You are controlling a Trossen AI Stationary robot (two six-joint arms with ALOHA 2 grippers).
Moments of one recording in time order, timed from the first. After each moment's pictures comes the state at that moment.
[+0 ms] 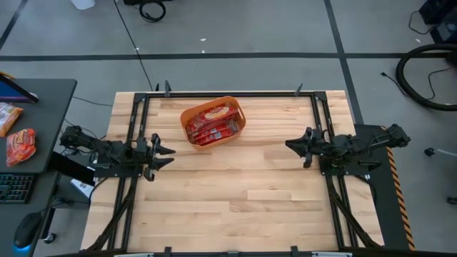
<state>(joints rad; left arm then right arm) -0.39 0.00 0.01 0.12 -0.44 -0.17 0.25 0.08 0.07 -0.05 0.50 0.42</state>
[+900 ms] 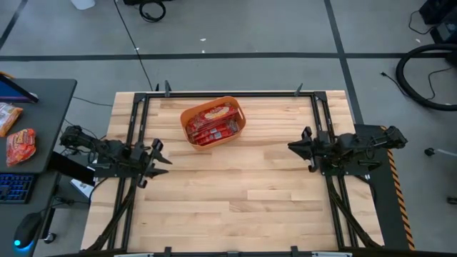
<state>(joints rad) -0.40 0.01 0.01 0.20 -0.16 -0.06 0.25 0.01 0.01 0.19 0.32 0.23</state>
